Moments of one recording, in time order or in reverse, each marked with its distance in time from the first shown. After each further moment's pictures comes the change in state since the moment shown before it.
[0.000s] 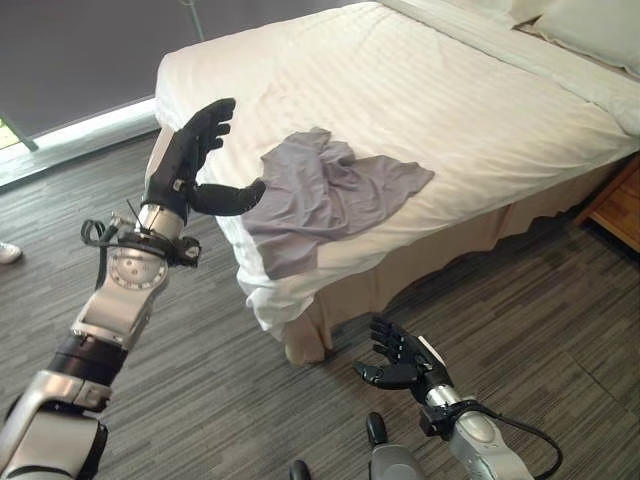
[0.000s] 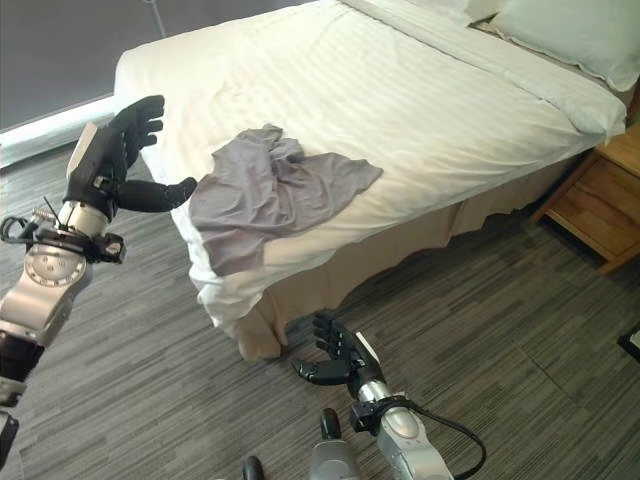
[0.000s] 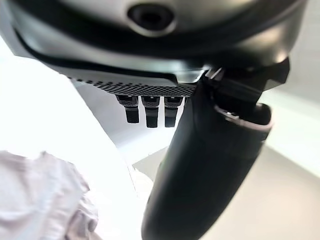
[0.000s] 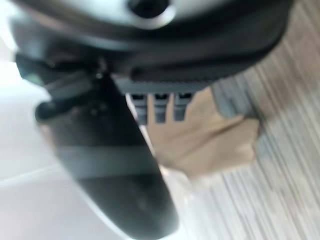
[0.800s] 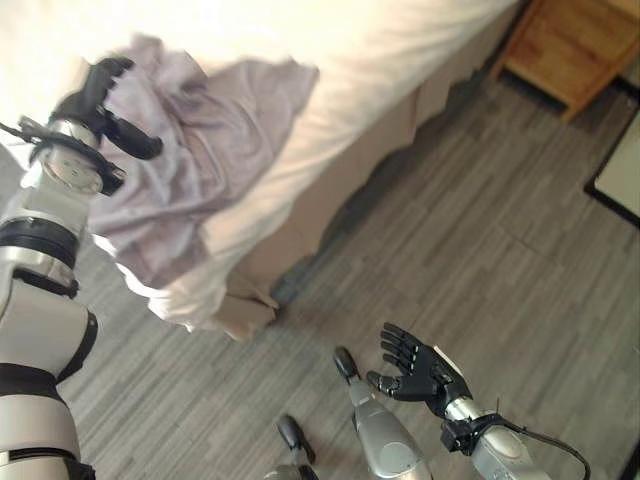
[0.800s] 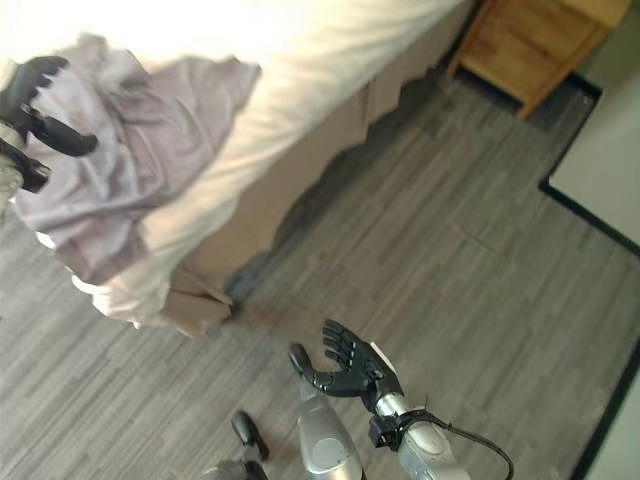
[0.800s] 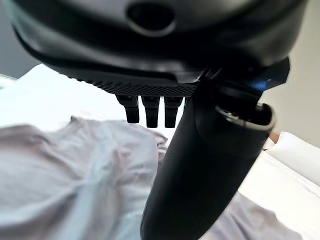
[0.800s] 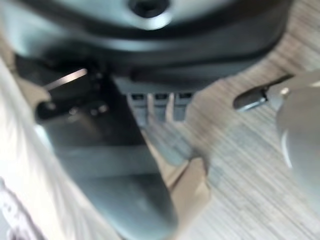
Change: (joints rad) left arm -0.597 0.042 -0.259 0.862 0.220 0.053 -0.015; right arm 0.093 -0.071 -0.004 -0.102 0.121 -0.039 0.073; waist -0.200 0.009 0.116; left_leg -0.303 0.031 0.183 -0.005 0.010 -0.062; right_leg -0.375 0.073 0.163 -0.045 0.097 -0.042
